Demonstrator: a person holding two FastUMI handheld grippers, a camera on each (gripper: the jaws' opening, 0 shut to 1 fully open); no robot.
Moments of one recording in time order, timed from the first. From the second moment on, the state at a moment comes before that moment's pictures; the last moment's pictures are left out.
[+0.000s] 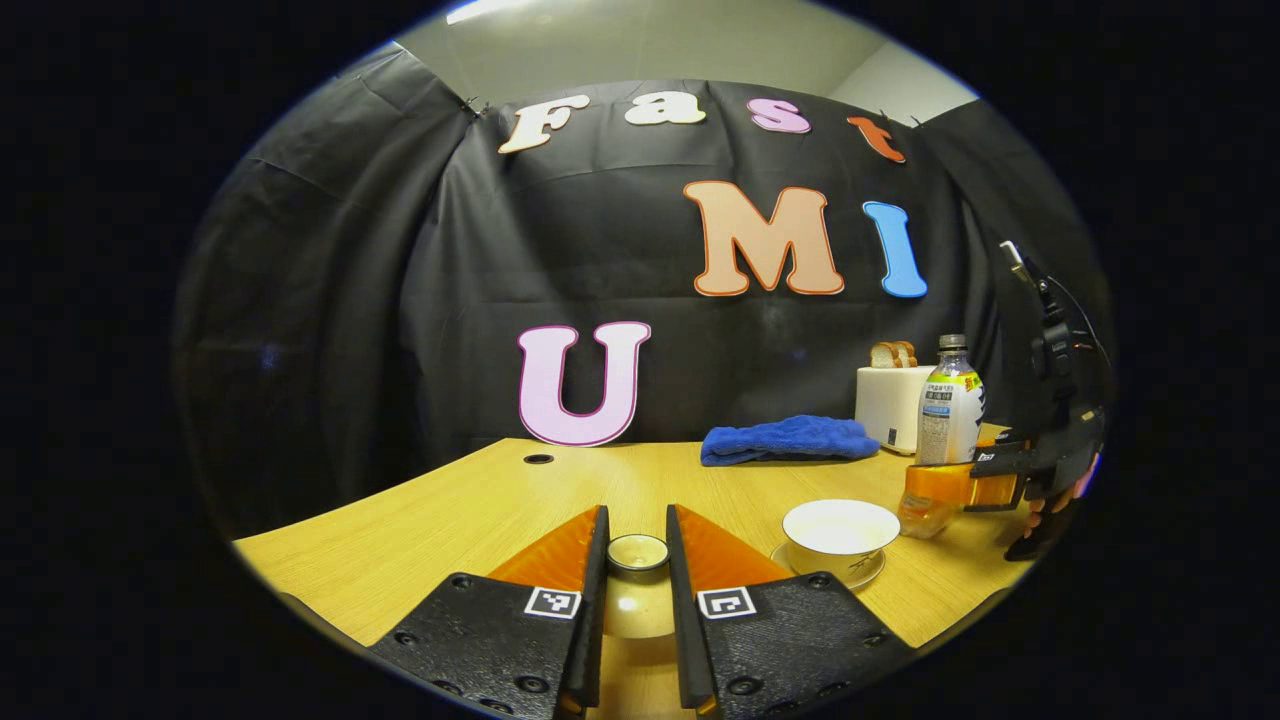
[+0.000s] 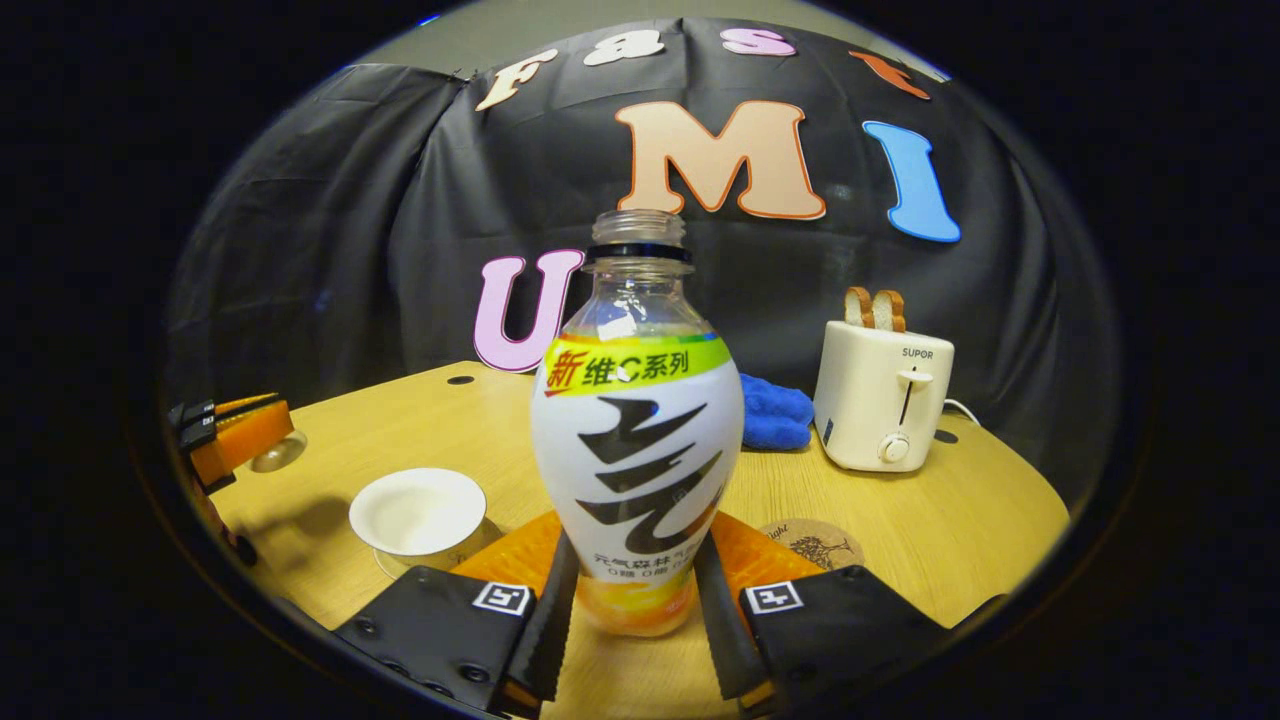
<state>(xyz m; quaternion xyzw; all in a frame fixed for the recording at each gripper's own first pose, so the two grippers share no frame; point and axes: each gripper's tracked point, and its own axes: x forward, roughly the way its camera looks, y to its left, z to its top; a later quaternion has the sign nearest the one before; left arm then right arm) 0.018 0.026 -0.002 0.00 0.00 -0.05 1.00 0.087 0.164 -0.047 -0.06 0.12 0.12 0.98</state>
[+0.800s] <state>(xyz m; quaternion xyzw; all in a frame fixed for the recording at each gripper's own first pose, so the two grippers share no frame) 0.017 0.027 -0.002 0.00 0.00 -0.04 1.00 0.083 0.146 0.000 -0.50 0.02 0.03 0.87</state>
